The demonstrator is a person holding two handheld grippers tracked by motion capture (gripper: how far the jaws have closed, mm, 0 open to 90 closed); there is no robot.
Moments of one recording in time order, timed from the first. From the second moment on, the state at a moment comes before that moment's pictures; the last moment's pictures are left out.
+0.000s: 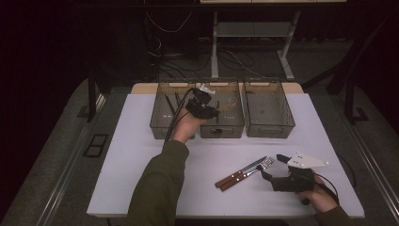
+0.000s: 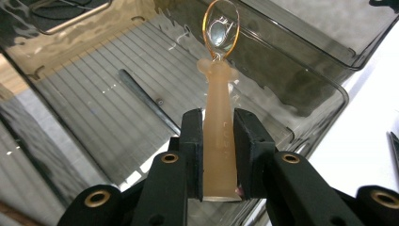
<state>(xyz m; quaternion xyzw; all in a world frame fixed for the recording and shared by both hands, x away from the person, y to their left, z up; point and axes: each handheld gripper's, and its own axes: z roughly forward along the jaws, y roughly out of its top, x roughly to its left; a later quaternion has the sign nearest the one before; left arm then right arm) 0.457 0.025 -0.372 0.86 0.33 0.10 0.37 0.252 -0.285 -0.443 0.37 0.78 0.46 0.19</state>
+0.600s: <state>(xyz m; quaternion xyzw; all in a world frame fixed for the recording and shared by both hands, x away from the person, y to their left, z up) 0.462 0.011 -0.386 0.87 0.35 0.10 0.34 0.251 -0.284 -0.442 0.37 0.79 0.46 0.19</state>
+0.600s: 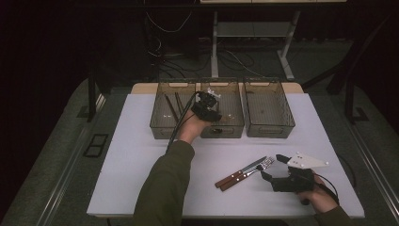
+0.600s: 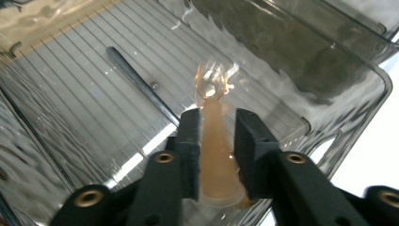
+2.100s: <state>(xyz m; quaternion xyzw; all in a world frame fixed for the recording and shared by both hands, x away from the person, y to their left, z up) 0.365 0.077 -0.378 0.84 0.28 0.09 0.45 0.252 -0.284 -0.444 0.38 0.79 0.45 0.19</state>
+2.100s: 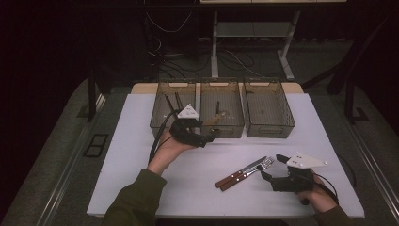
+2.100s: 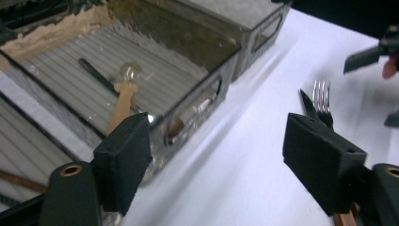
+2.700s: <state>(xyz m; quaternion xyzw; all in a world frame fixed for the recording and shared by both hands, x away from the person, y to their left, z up) 0.308 0.123 -0.409 0.84 0.27 0.11 0.46 0.252 -0.284 -0.444 0.37 0.79 0.45 0.20</state>
